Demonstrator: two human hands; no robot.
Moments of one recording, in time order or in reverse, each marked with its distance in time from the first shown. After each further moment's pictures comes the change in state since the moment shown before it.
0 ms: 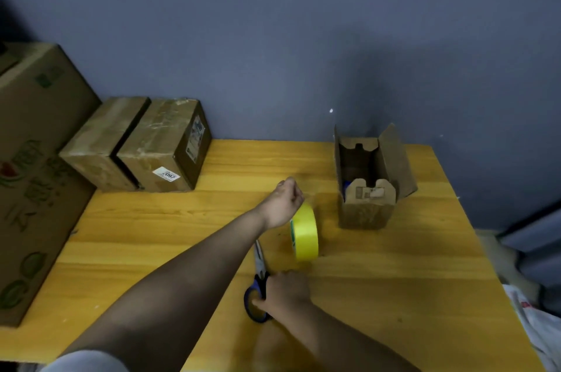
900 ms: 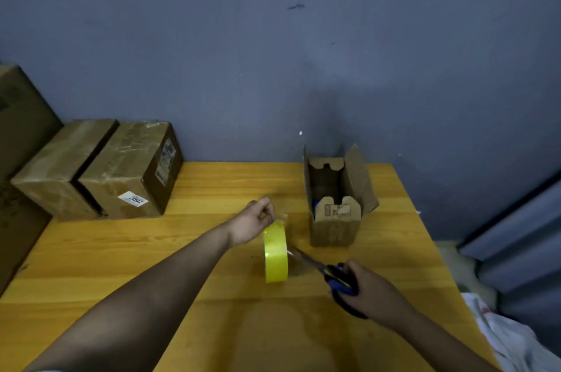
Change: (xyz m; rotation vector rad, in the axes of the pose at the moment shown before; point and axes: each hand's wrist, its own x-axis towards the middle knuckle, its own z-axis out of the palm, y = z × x) left_hand 0.006 -0.010 -0.008 -0.089 -0.057 0.189; right_hand -0.100 0.172 -0.035 0.526 0.160 0.204
